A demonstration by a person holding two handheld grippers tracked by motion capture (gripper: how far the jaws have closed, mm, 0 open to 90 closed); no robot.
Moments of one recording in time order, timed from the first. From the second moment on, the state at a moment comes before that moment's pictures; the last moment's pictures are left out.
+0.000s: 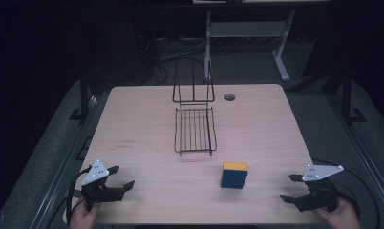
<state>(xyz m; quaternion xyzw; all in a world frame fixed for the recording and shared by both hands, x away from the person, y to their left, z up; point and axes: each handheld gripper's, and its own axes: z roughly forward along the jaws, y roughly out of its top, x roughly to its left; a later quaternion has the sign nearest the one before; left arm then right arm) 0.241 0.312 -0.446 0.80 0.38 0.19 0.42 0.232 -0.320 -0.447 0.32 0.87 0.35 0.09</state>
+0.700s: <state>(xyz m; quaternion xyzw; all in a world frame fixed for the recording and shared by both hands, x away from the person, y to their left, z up) 0.240 0.308 -0.443 0.80 0.36 0.23 0.43 0.233 -0.305 -0.441 0.30 0.89 0.34 0.09</state>
